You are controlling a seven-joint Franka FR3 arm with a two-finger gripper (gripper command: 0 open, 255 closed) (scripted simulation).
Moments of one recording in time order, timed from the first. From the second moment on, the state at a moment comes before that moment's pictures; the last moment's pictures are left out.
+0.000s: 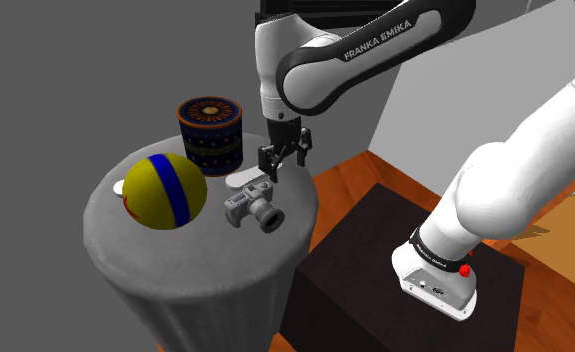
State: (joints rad) arm 0.10 -0.19 0.30 -2.42 0.08 2.05 0.47
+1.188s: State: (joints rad) arm 0.15 0.21 0.35 -2.32 -0.03 2.27 0.65
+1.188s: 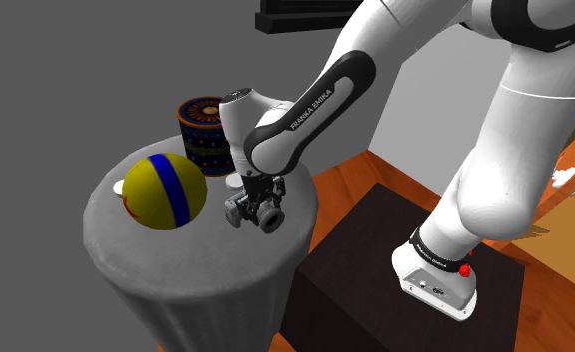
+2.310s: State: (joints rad) arm 0.14 0.14 0.36 -2.31 0.00 2.18 0.63
